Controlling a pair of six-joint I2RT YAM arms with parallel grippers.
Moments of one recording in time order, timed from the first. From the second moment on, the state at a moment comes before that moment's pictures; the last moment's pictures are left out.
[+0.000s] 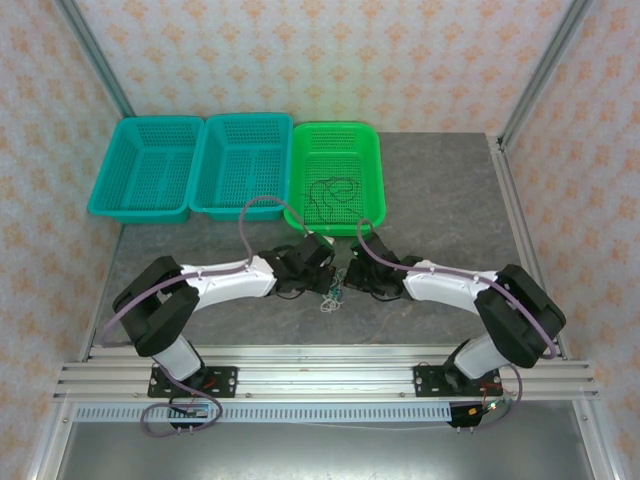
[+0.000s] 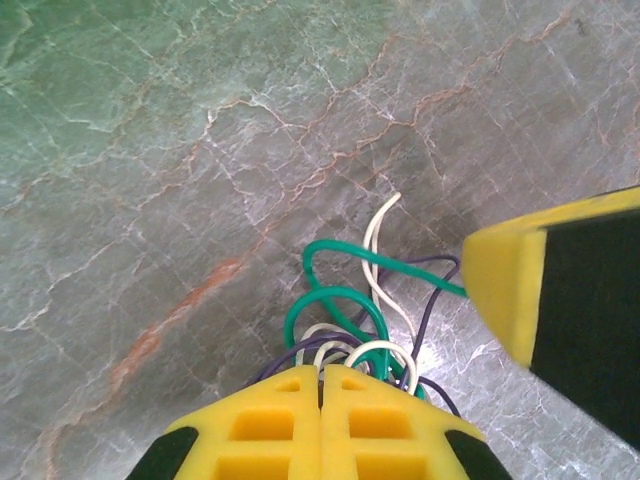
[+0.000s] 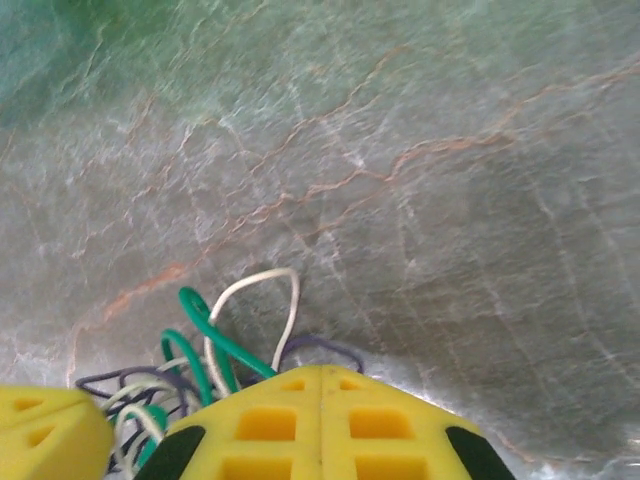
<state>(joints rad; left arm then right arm) -0.82 1.62 0.91 -0.27 -0.03 -0.57 0.73 1.48 0.70 -0.20 -0.01 0.93</state>
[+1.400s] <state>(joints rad) -0.62 1.33 0.63 -0.23 0.00 -0.63 0.95 1.44 0.80 -0.34 0.23 0.63</state>
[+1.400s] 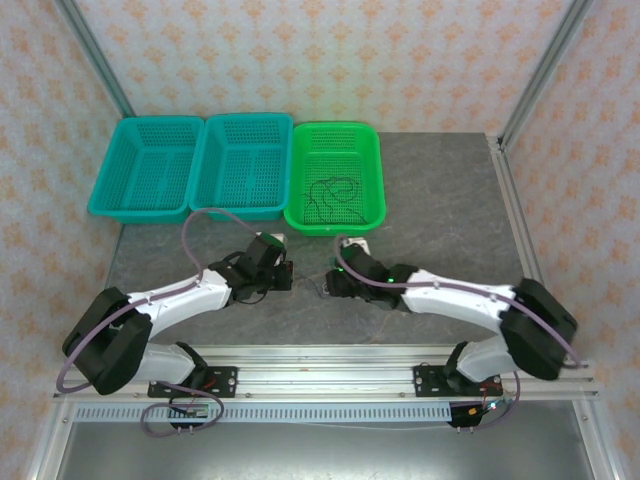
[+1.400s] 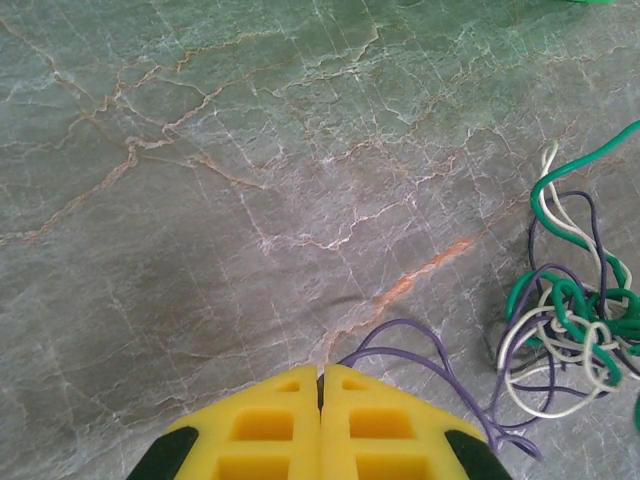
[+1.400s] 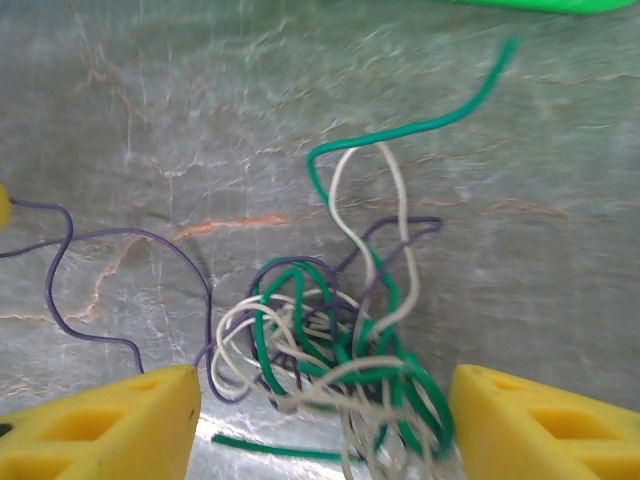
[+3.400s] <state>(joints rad) -0.53 1.11 0.55 -0.45 -0.24 -0.71 1.06 1.74 1.12 -0.39 0.20 0.76</state>
